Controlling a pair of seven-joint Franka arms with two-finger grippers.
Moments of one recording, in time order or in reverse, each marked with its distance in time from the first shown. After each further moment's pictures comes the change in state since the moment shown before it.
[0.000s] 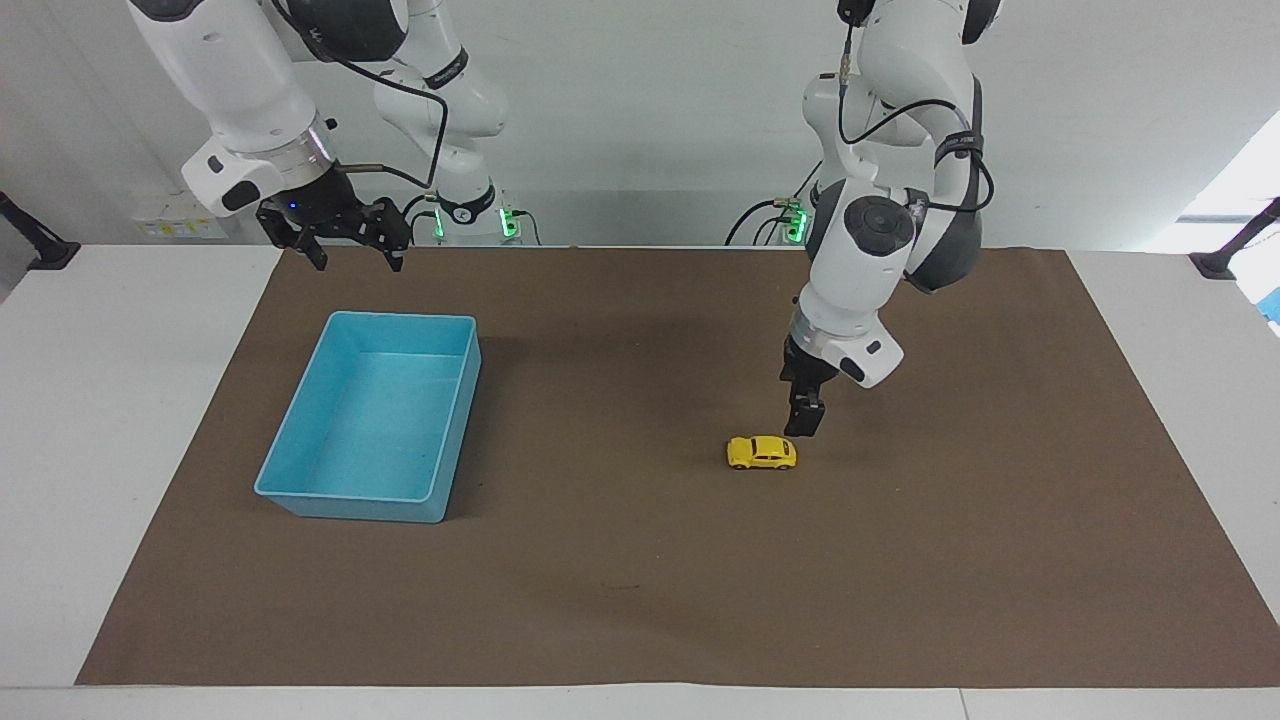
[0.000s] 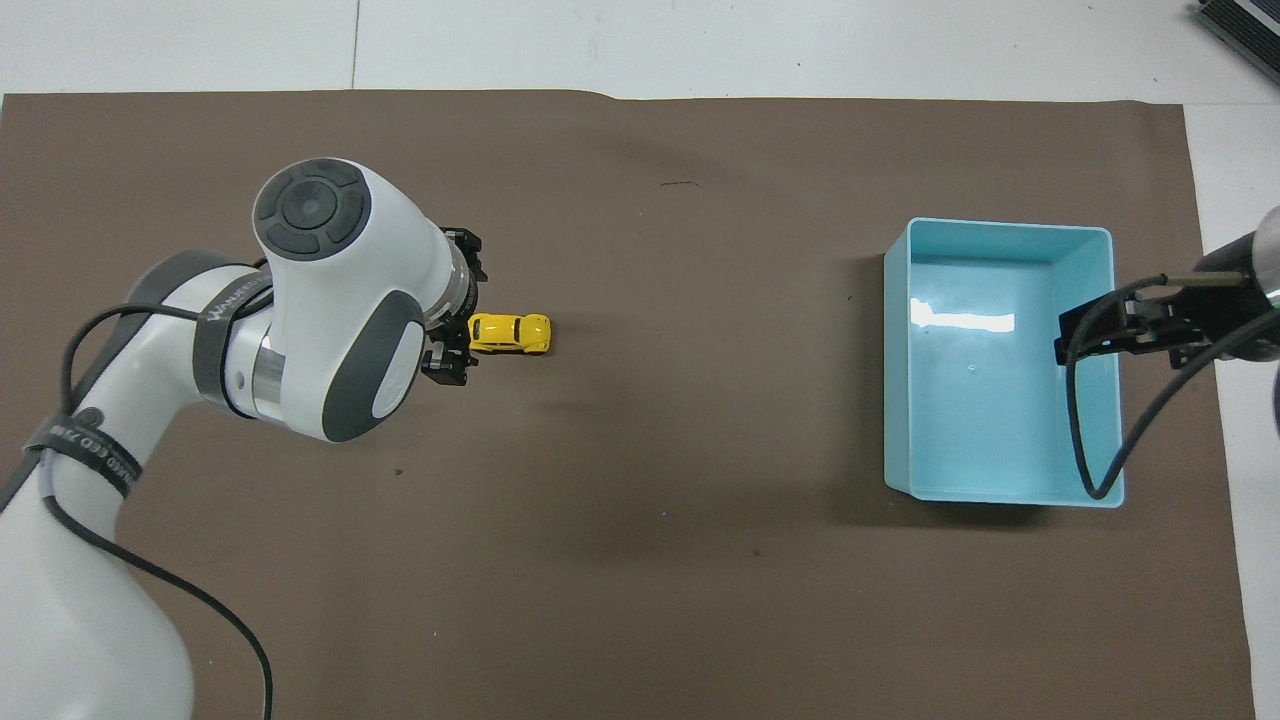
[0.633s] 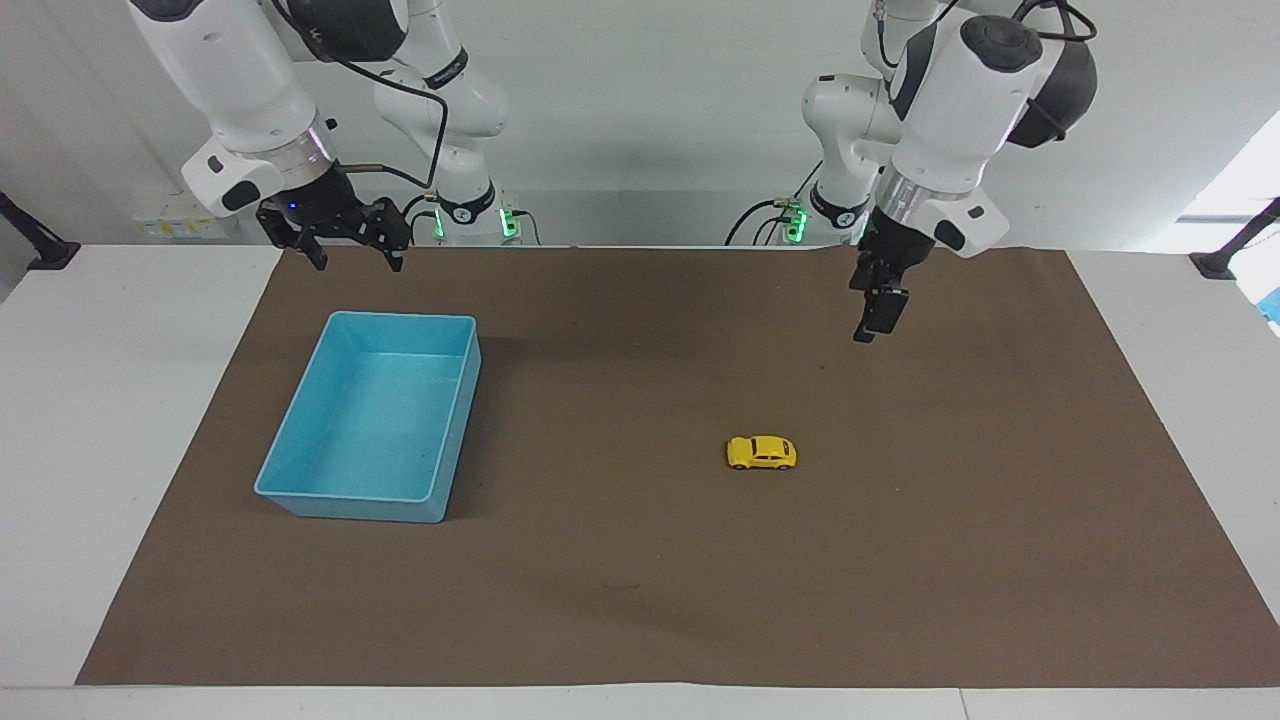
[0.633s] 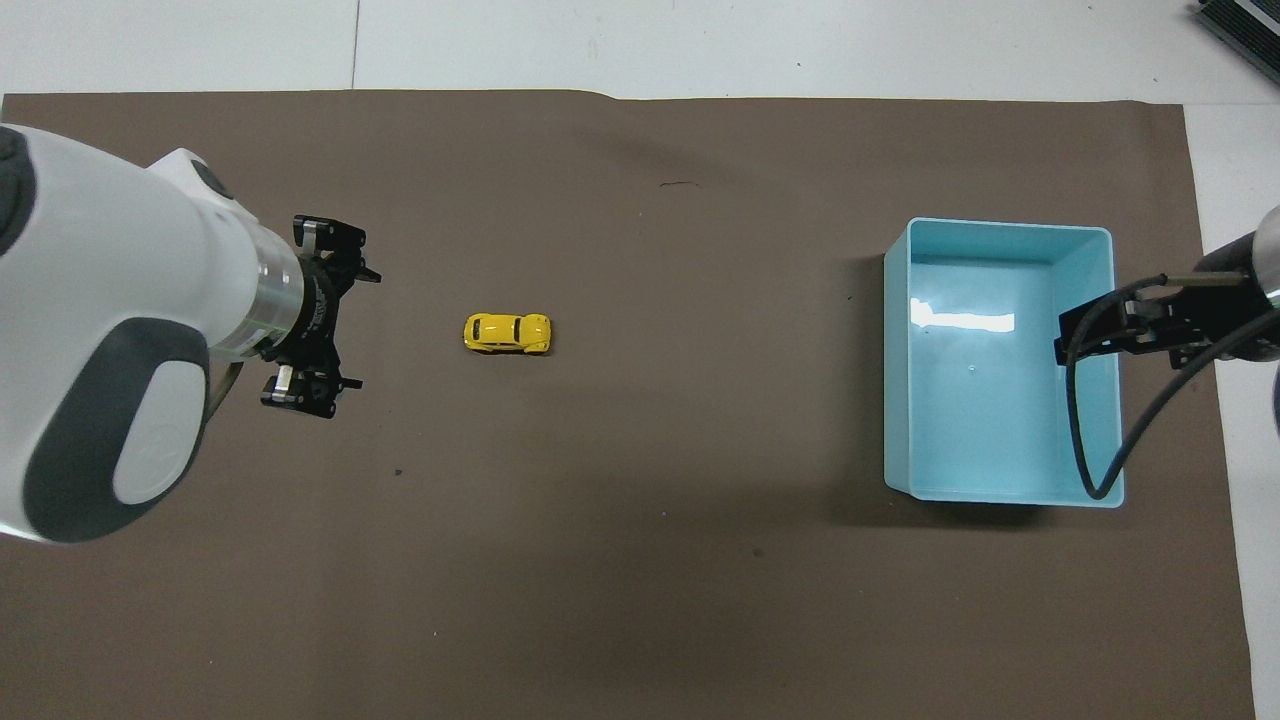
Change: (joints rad) left arm 0.080 -0.262 0.000 -0.001 -0.001 -0.219 0.107; right arm 0.000 0.000 0.000 0.000 0.000 0.000 0.000
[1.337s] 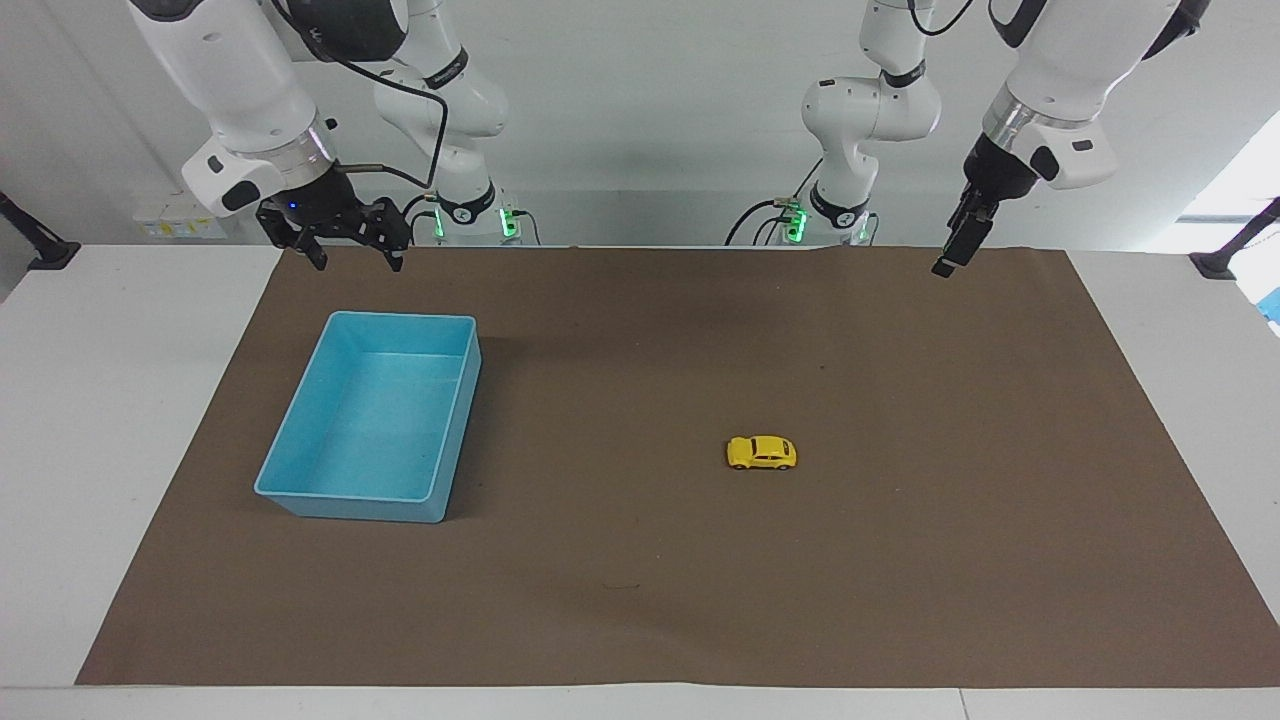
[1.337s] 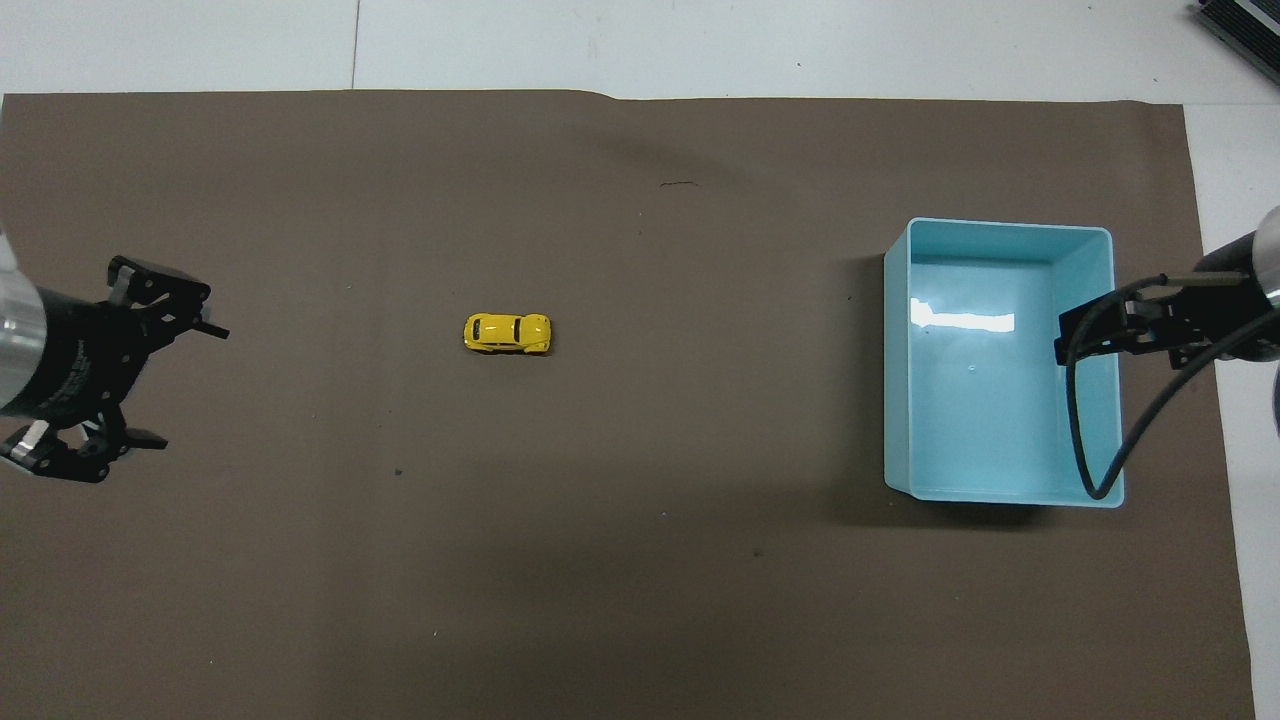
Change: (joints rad) left arm 0.150 -0.162 0.002 0.011 0.000 -0.250 0.403; right arm 0.000 0.000 0.000 0.000 0.000 0.000 0.000
